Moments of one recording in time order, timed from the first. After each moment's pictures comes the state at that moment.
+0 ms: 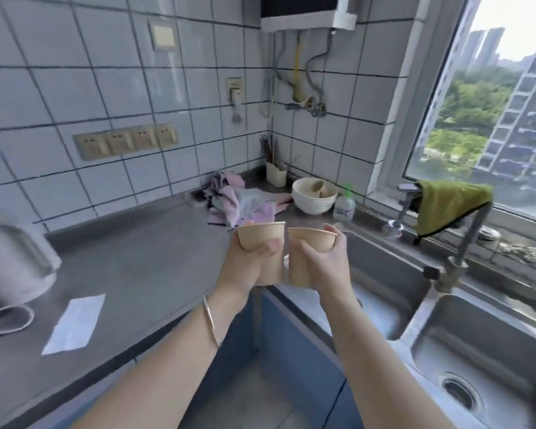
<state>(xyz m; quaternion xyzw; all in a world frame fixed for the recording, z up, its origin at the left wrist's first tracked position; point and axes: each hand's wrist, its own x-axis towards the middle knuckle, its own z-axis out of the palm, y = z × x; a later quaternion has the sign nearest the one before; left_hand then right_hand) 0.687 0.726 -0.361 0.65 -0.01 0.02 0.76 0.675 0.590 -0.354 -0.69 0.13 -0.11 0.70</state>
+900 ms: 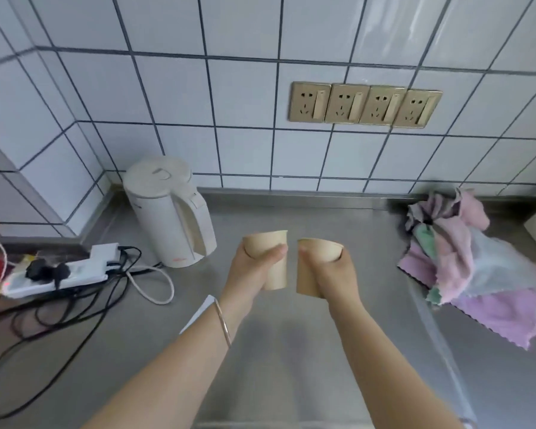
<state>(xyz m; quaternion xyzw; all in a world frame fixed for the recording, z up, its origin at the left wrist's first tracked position) 0.902 1.087 -0.471 0.55 0.37 0.20 0.72 0.985 0.978 -0.463 -0.79 0.00 0.22 0.57</state>
